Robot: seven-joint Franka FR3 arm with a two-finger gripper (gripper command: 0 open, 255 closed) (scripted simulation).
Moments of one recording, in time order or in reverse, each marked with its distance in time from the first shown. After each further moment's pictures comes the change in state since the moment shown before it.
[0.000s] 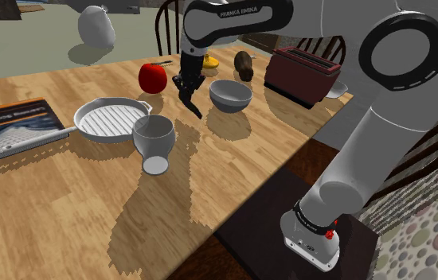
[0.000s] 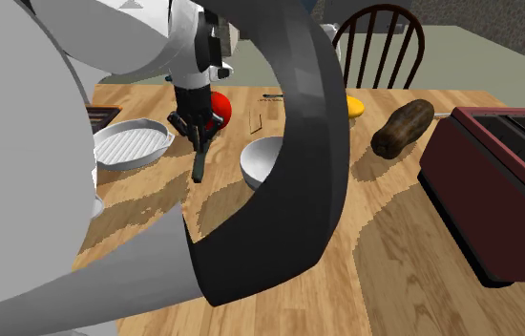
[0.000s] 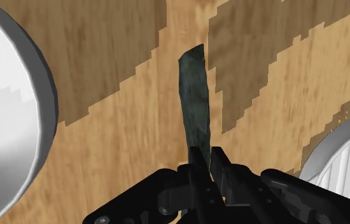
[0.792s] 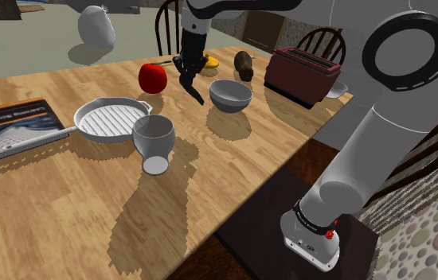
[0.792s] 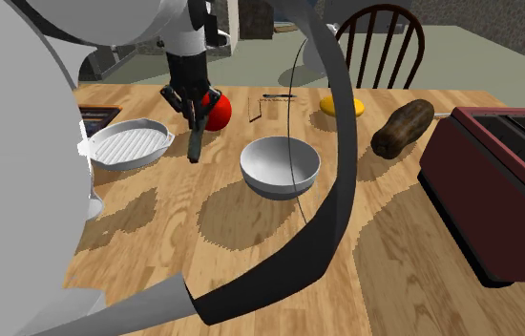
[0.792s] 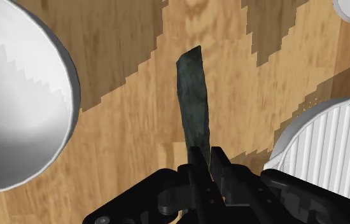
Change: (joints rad) arm -0.001 -0.016 0.000 0.144 0.000 -0.160 0.007
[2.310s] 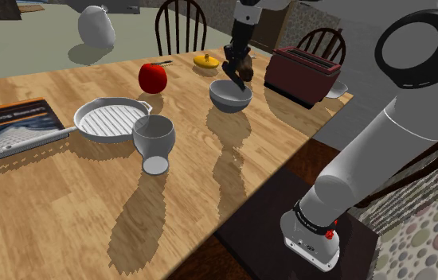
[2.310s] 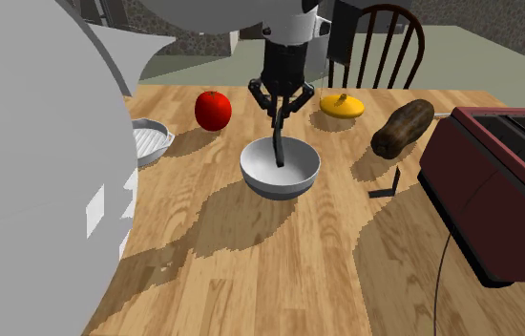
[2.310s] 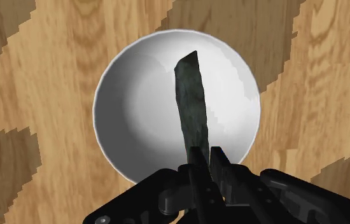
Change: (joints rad) arm -0.172 -0.109 -0.179 -0.049 0.008 -0.081 -0.347
